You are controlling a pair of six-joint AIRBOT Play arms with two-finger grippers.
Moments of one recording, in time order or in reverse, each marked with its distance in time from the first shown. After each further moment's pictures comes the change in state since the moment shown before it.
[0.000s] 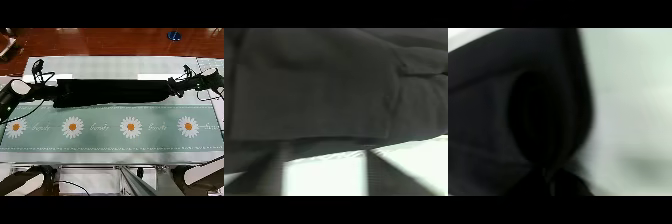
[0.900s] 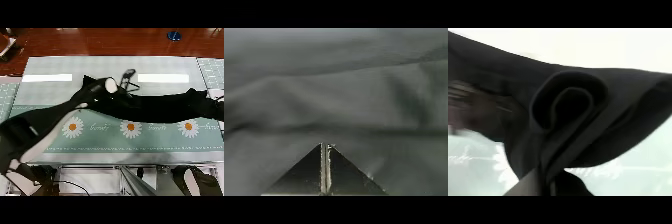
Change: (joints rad) left arm -0.732 -0.663 0.694 -0.132 -0.120 -0.074; right arm -0.078 1.262 -0.521 -0.148 0.178 0.061
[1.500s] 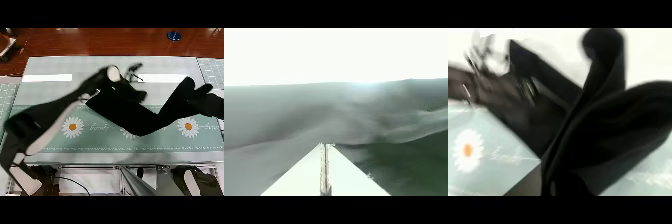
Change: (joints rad) left arm 0.137 0.021 0.174 0.044 -0.209 -0.015; right arm 0.068 -0.032 0.097 0.137 0.034 0.054
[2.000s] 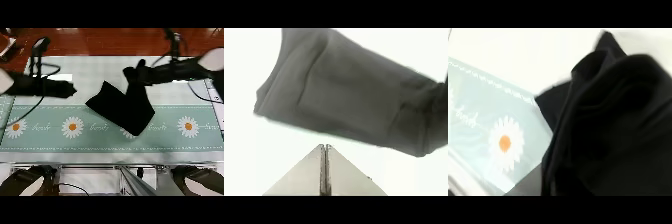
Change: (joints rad) left arm 0.398 0.918 -0.715 0.224 -0.002 -0.001; right arm 0.565 -0.661 0.351 0.005 -0.327 -0.024
